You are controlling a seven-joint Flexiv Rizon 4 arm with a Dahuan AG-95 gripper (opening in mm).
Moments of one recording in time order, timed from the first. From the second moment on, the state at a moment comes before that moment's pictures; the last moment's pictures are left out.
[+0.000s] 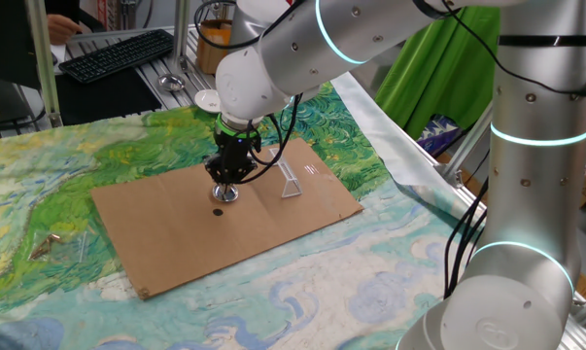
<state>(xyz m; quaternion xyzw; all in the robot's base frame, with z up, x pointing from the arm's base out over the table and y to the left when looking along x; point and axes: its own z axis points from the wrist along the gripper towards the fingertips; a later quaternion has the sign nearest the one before) 0.562 0.052 0.015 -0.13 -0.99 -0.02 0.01</state>
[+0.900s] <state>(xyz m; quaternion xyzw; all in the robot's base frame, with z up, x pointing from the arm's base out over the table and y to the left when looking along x) 0.562 0.051 0.011 -0.13 -0.99 -0.02 0.00</state>
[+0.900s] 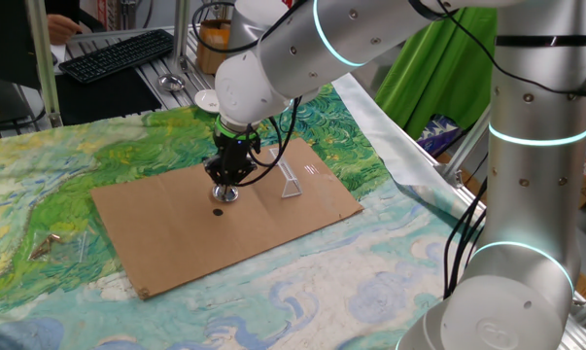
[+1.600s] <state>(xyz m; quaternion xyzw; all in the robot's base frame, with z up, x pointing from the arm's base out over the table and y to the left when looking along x) 0.565 0.043 0.008 -0.12 -0.99 -0.01 0.00</state>
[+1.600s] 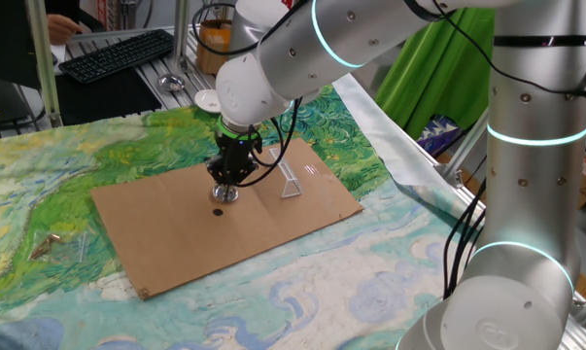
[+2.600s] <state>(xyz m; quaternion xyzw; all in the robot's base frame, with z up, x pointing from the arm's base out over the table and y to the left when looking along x) 0.564 0.035 0.011 -0.11 -0.99 -0.01 0.00</state>
